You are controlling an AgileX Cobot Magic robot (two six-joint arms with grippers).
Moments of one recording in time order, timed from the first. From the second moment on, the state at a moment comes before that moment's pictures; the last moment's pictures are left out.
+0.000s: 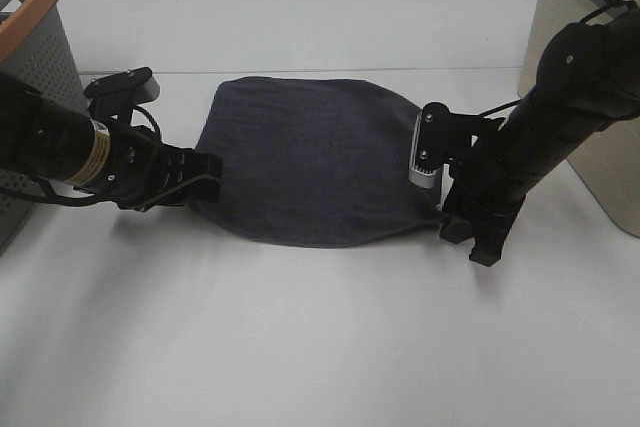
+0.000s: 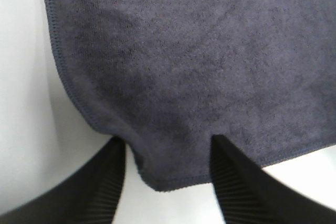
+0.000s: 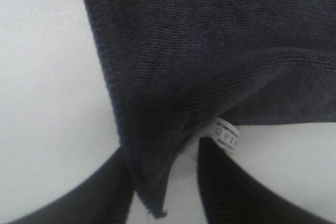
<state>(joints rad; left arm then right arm) -0.32 1.93 -0.92 1.68 -0.35 -1.94 0.27 1.94 -0.99 0.30 0.40 -1.32</state>
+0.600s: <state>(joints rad) -0.32 1.73 -0.92 1.71 -0.38 -2.03 0.27 1.69 -0.99 0.30 0.37 -1.32</state>
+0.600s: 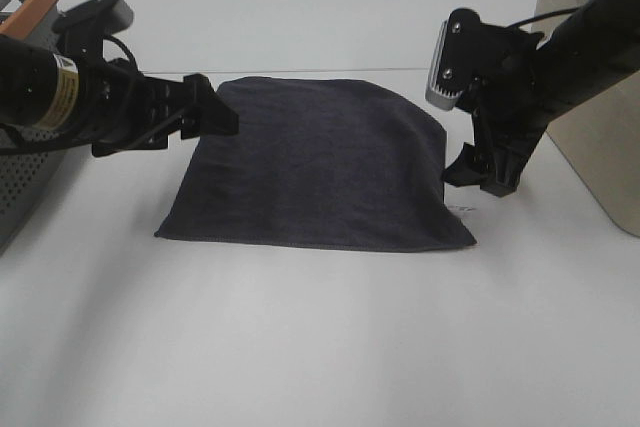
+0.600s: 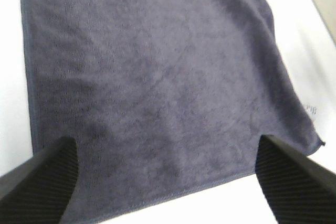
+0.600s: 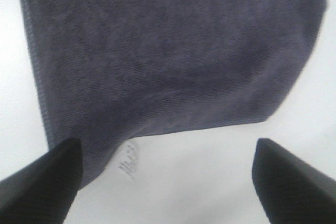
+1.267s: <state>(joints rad) -0.32 1.66 -1.29 1.75 0.21 -1.64 0.27 1.54 -0.99 0.57 -0.28 -0.84</state>
